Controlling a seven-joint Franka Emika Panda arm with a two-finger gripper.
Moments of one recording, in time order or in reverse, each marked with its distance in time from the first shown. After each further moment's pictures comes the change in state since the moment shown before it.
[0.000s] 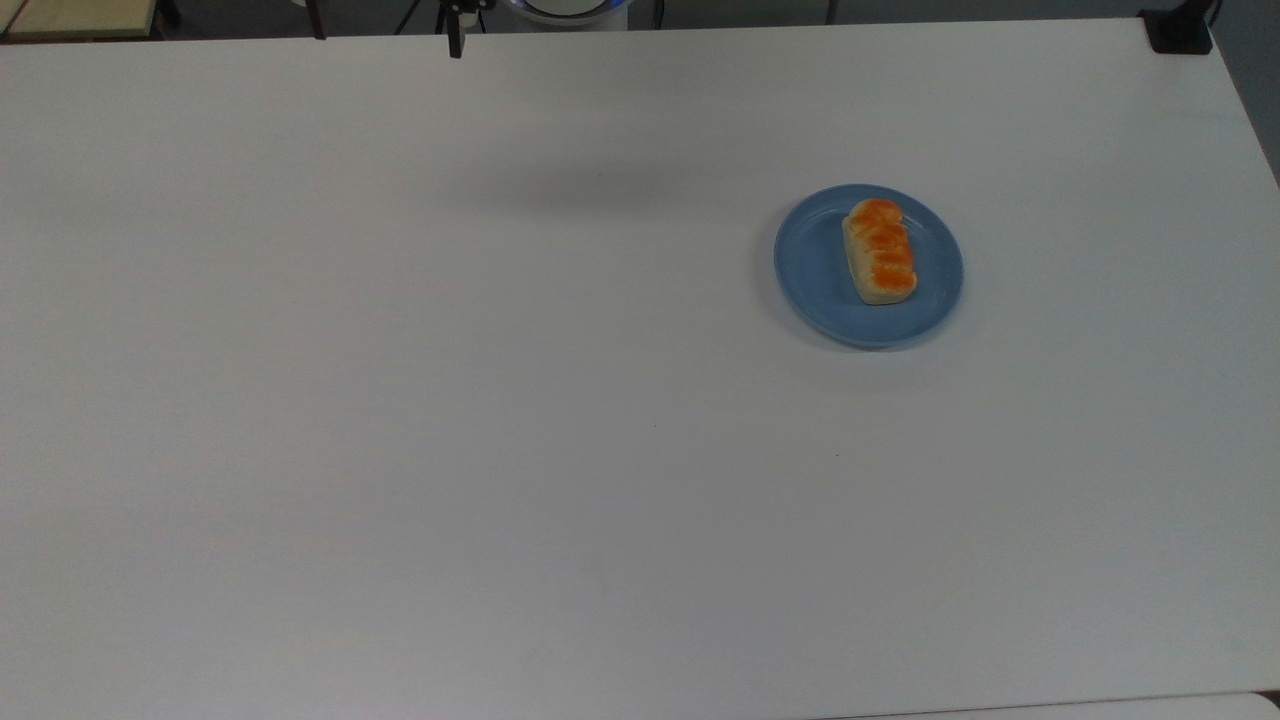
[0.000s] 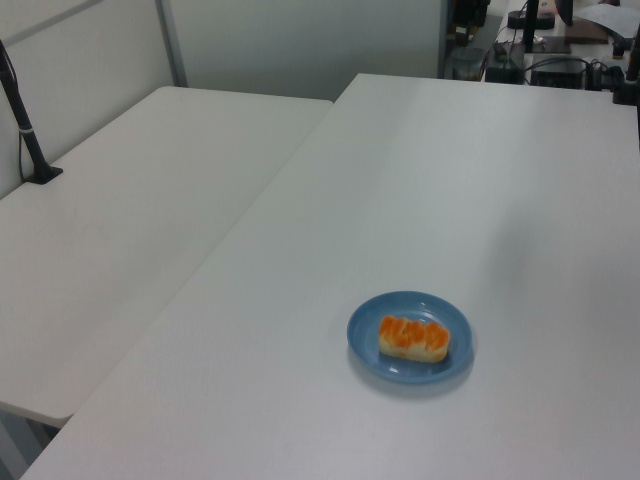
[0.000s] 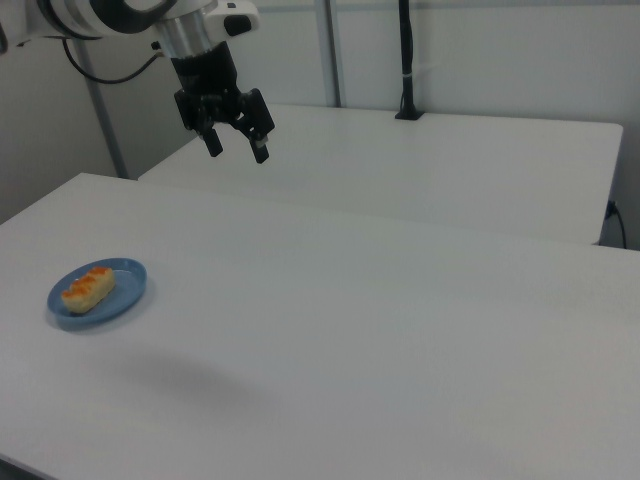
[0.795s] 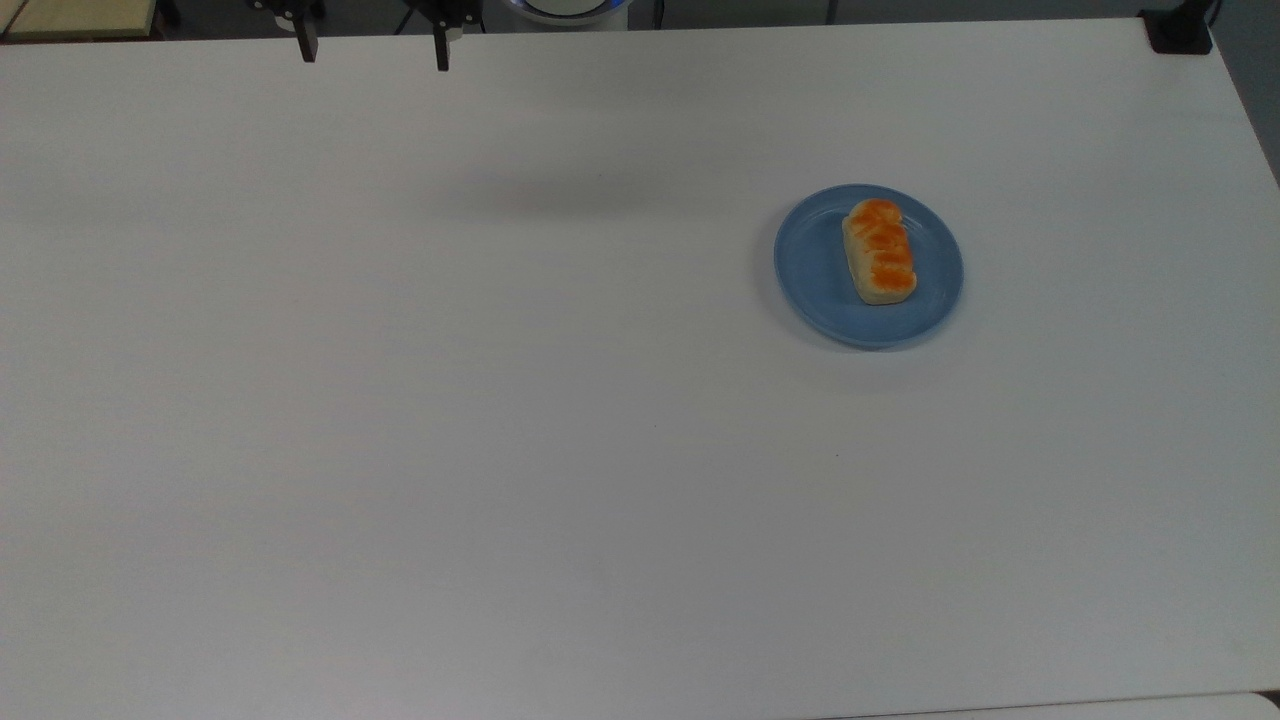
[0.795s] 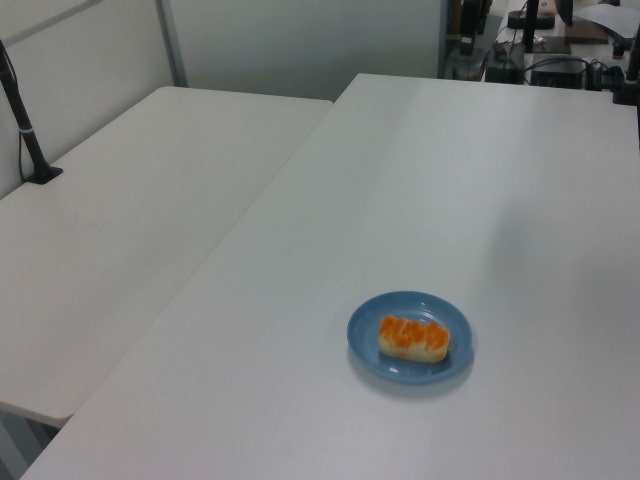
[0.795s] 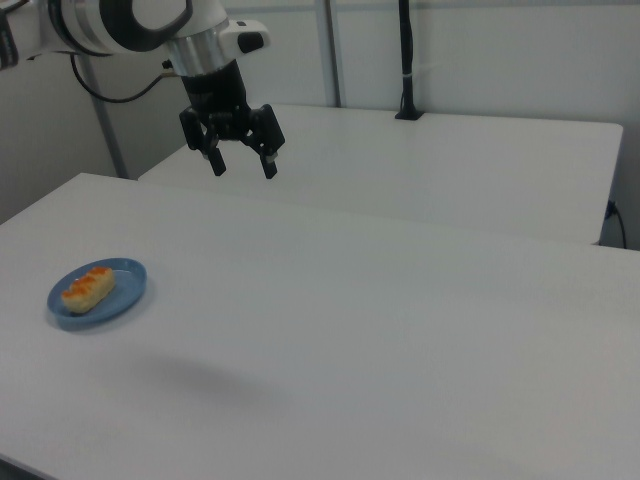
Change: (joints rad) arm -0.005 -0.007 -0.015 -0.060 -0.001 0.030 -0.141
